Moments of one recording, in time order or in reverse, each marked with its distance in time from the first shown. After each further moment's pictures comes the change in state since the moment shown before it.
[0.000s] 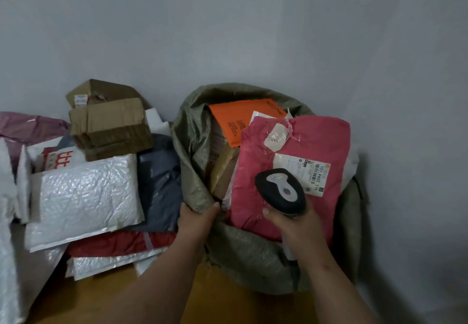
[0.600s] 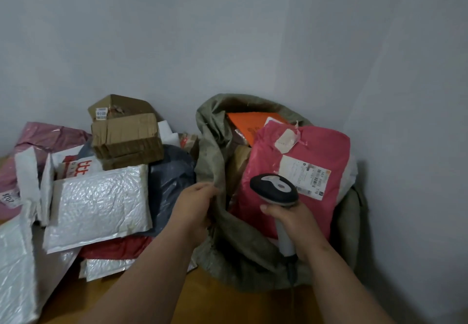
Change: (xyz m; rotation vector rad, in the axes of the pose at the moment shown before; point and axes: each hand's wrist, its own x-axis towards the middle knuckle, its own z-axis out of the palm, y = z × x) left_hand -0.063 0.063 -0.014 -0.188 -0.151 0.168; right_hand 0.005 -0.029 -0.002 0.037 -0.173 0.145
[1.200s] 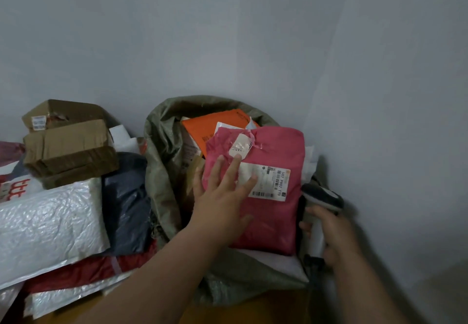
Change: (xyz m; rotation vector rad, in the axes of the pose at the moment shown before) left_hand 0.032 -0.036 0.082 1.533 -0.081 1.053; right_hand 0.007 0.039 -0.117 0.375 0.480 0.290
